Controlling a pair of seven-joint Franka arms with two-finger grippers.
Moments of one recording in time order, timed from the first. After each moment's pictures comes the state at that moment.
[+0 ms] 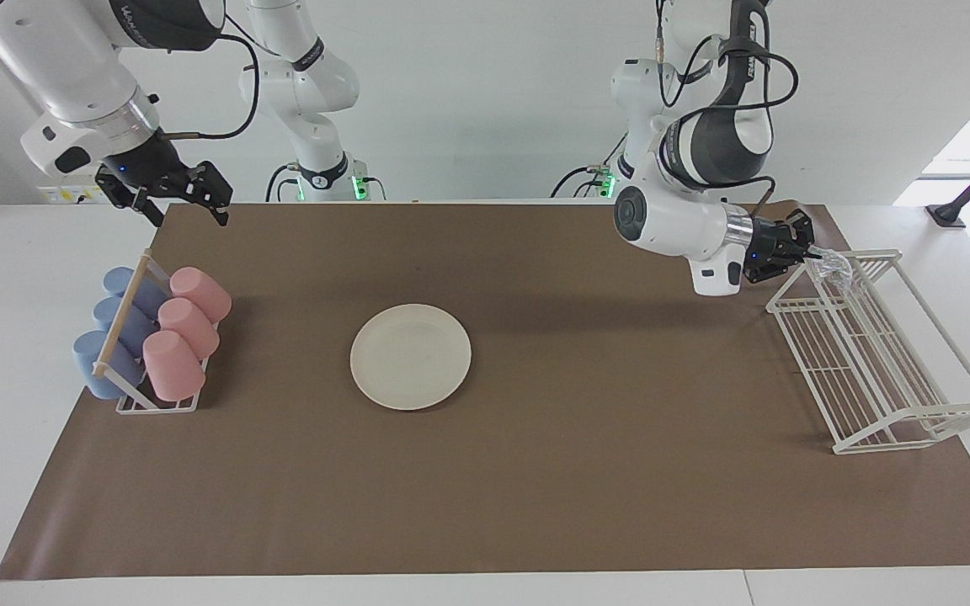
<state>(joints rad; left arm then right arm) -0.41 0.20 0.02 -1.84 1.10 1.40 -0.77 0.03 -0.01 -0.12 -1.58 0.02 1.46 -0.04</state>
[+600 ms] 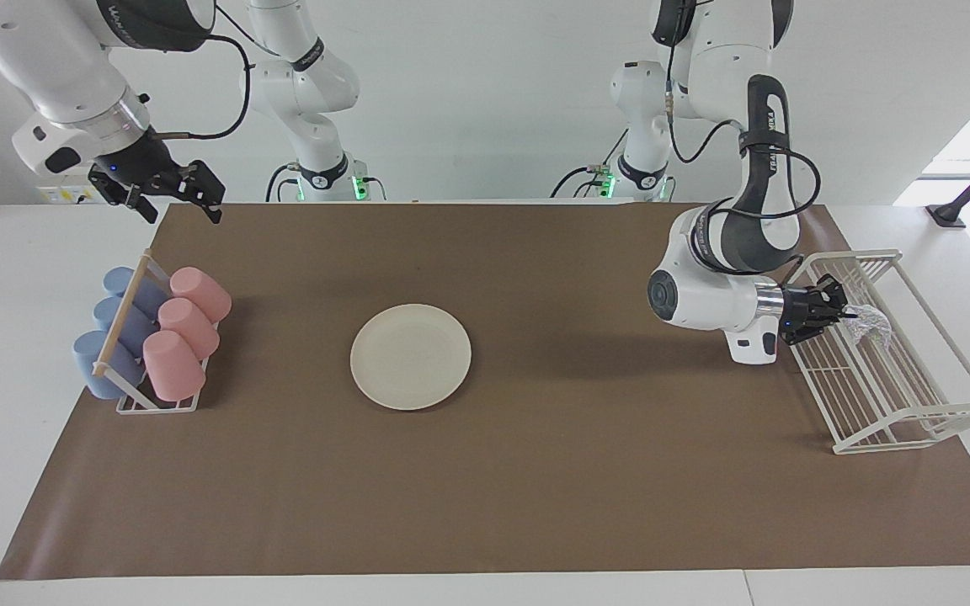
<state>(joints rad) -0.29 0.39 0.02 -1.75 1.17 1.54 -0.91 0.03 -0.01 -0.12 -1.58 0.02 1.45 -0.04</state>
